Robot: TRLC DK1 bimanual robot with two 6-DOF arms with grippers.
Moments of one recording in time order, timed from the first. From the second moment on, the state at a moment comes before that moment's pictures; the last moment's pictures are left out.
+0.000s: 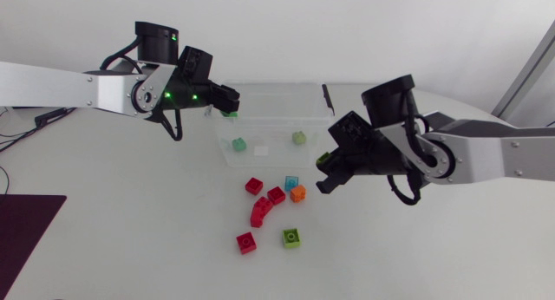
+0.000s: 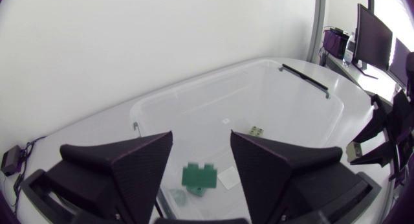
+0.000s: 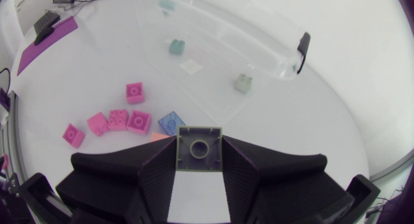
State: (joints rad) left arm -0.29 1.84 1.25 0.12 0.20 0.17; right arm 0.46 1.52 0.84 -0.10 -0.07 -0.29
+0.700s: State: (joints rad) left arm -0.34 1.41 0.94 -0.26 0.39 0.39; right arm 0.46 1.70 1.30 -0.13 -0.04 -0.26
